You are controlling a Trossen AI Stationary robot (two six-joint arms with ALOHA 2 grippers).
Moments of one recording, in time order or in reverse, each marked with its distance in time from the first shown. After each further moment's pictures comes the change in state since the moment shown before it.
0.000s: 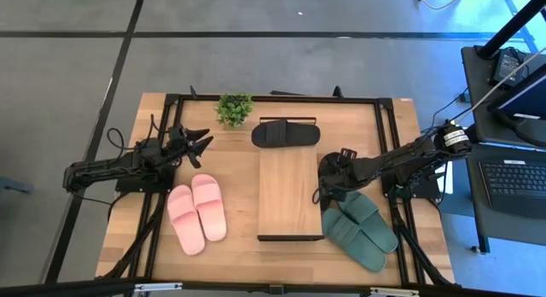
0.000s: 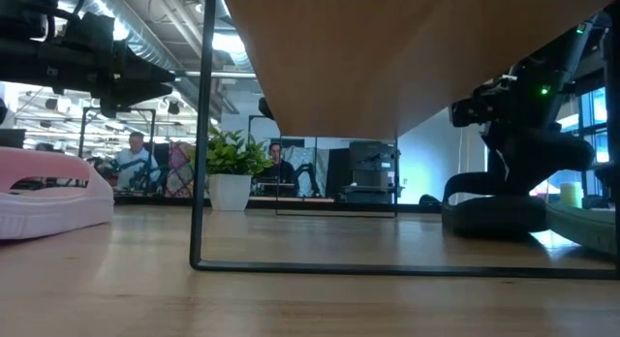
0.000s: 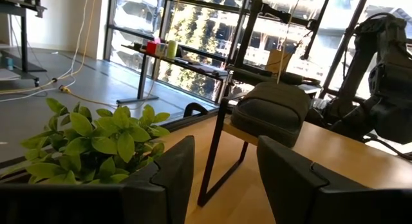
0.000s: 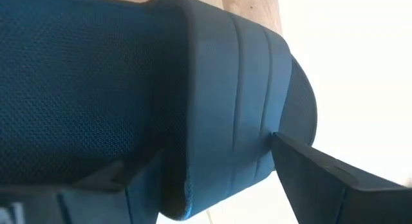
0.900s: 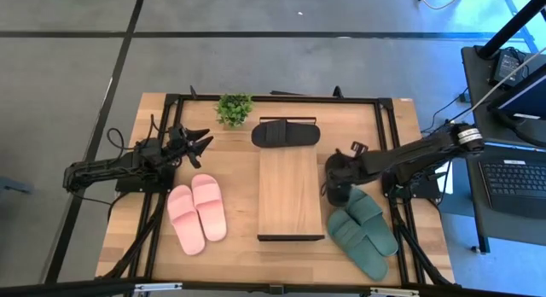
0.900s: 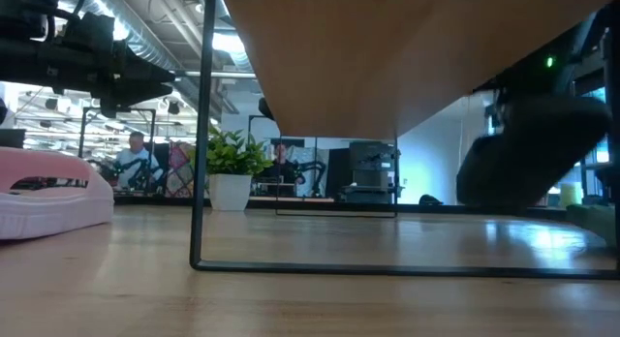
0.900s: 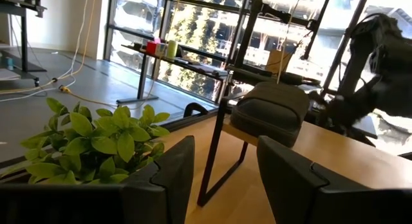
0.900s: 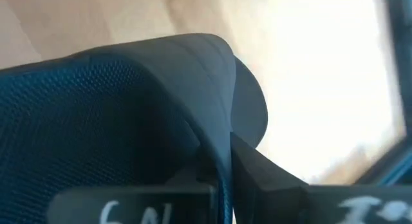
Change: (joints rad) left arm 0.000 0.000 0.000 0.000 0.000 0.000; right arm -0.019 -0.185 0.027 -0.179 0.032 0.132
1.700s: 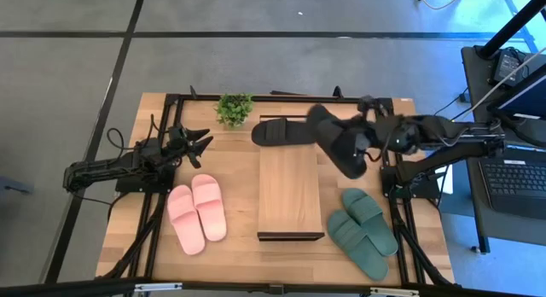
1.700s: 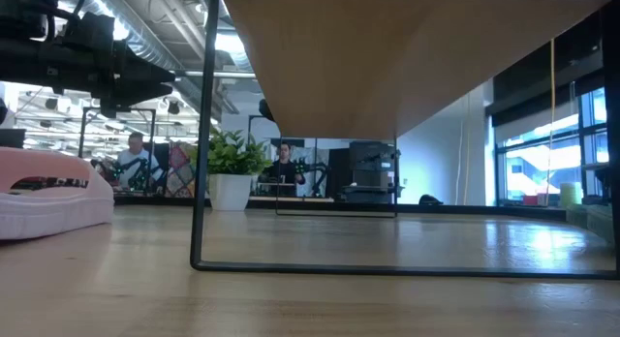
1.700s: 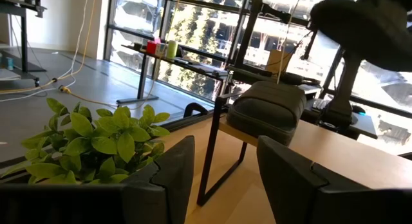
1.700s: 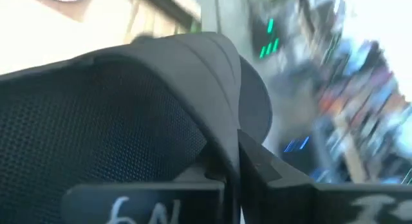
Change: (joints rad) left arm 0.000 0.000 0.000 0.000 0.000 0.000; right arm -0.078 -0.274 0.464 0.311 0.109 -1.262
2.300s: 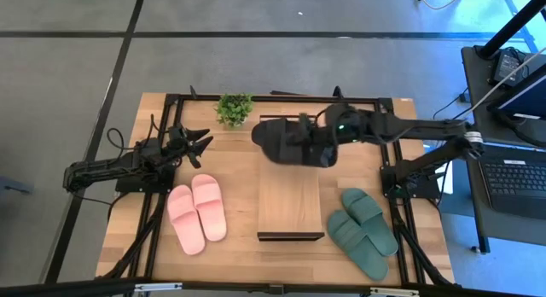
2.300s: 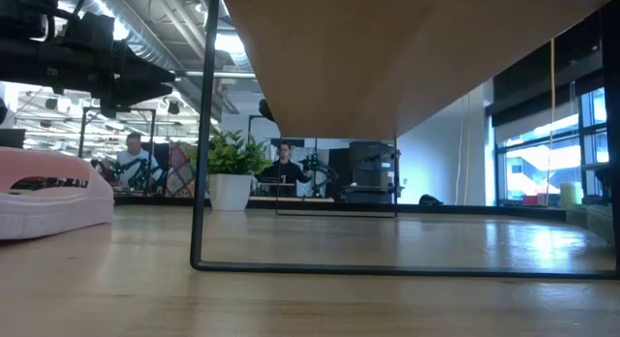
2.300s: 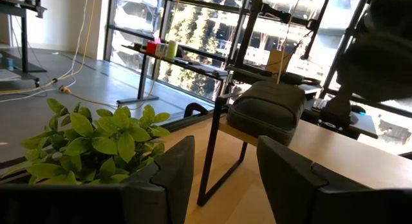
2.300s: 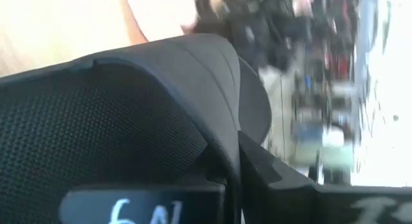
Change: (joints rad) left arm 0.000 0.000 0.000 0.000 0.000 0.002; right arm -0.195 0.319 0.001 0.314 -0.682 -0.783
